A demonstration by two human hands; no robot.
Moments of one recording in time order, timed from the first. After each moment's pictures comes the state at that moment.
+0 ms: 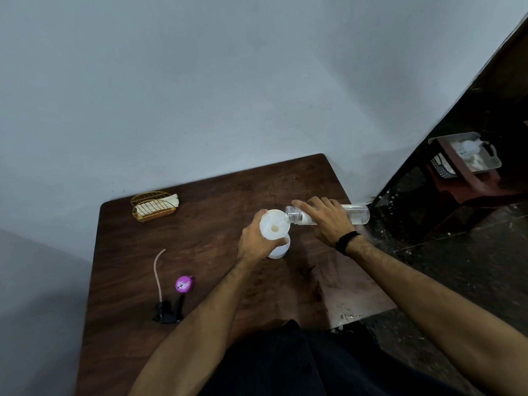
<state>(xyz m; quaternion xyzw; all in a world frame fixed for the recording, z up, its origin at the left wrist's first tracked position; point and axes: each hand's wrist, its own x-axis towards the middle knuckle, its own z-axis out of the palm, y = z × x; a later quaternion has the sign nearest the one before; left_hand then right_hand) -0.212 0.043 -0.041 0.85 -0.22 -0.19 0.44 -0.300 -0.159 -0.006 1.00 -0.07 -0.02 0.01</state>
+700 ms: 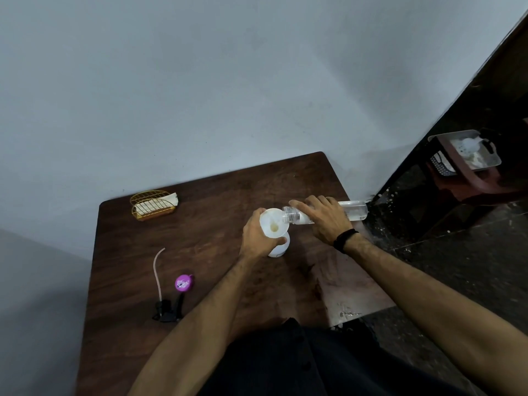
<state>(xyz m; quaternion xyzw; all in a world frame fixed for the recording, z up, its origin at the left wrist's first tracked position) -0.210 0.034 -0.051 0.87 -0.18 -0.18 0.43 -0.297 -0.157 -0.009 1.00 -0.06 -0.03 0.01</state>
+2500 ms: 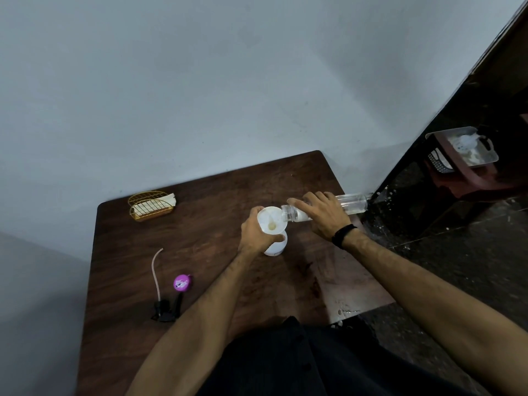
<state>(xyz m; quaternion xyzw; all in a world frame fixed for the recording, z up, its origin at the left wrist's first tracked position) -0.207 0.028 -0.040 0.87 -0.16 -0.21 0.42 -0.298 -0.163 -0.005 1.00 -0.04 -0.02 0.04</state>
